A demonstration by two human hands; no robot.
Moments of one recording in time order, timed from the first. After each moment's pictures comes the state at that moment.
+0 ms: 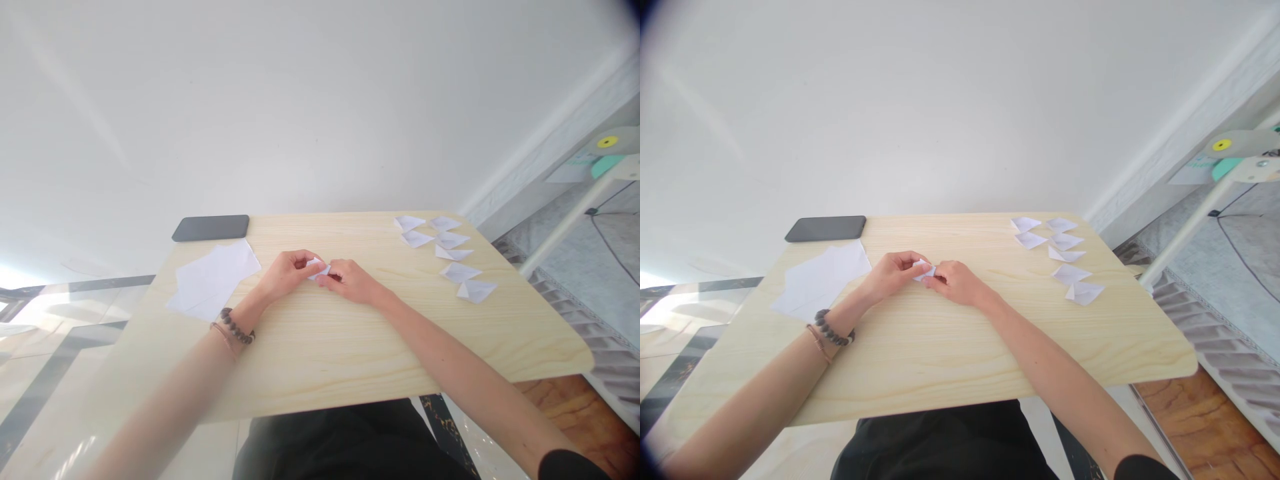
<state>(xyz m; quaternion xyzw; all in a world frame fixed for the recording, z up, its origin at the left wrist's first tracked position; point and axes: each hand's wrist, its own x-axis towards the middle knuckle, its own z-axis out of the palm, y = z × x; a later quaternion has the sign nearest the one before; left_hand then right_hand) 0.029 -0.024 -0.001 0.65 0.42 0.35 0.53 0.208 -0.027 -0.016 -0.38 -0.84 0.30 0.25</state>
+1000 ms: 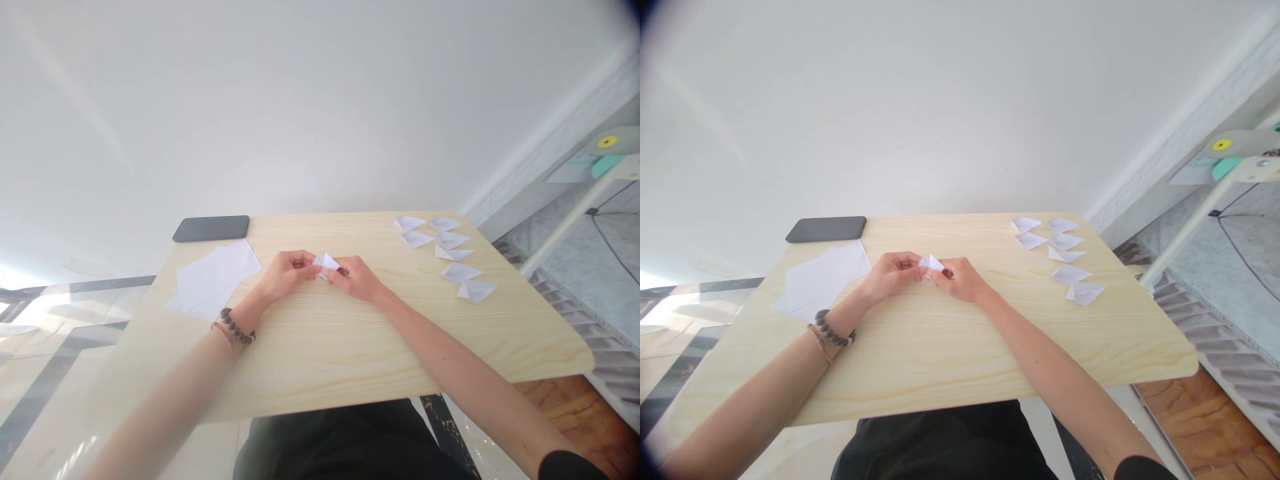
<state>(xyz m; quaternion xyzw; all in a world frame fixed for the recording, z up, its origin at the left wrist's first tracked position) 0.027 -0.022 -0.004 0.64 0.42 0.36 0.54 0.210 -0.027 -0.011 -0.41 -0.78 0.34 0.32</state>
